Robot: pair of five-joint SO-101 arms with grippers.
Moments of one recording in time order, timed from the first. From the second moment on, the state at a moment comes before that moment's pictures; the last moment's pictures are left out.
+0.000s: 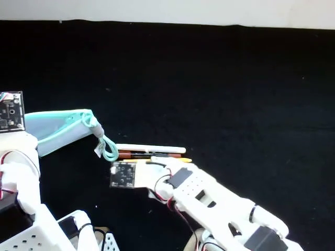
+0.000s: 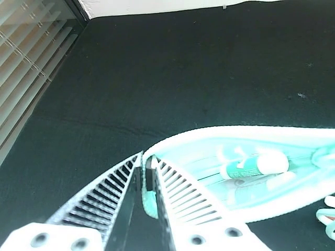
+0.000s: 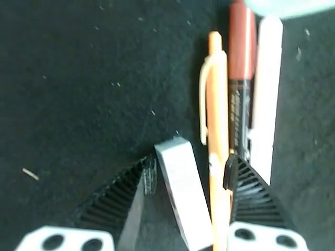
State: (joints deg) left arm -34.7 -61.5 31.4 78.9 -18.8; right arm -49.1 -24.6 64.8 29.8 45.8
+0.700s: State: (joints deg) left arm -34.7 -61.5 31.6 78.5 -18.8; right arm -39.1 -23.6 64.7 16.3 35.6
